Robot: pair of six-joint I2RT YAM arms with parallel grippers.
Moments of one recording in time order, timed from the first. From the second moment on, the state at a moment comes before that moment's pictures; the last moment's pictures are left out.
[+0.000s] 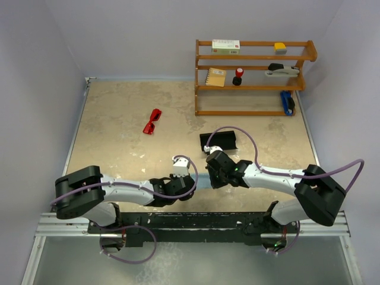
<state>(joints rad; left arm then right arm) -1.25 1.46 0.58 -0.02 -0.51 -1.00 0.91 1.38 0.64 -0.31 0.11 0.52</state>
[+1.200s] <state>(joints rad) -1.30 1.45 0.54 0.02 -0.59 -1.08 0.91 1.41 0.68 -0.31 0.11 0.50</state>
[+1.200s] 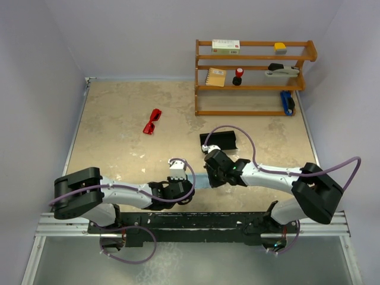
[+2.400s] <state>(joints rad) -1.30 1.40 0.65 -0.17 -0.68 -1.03 0.91 1.35 0.61 -0.29 0.11 0.50</state>
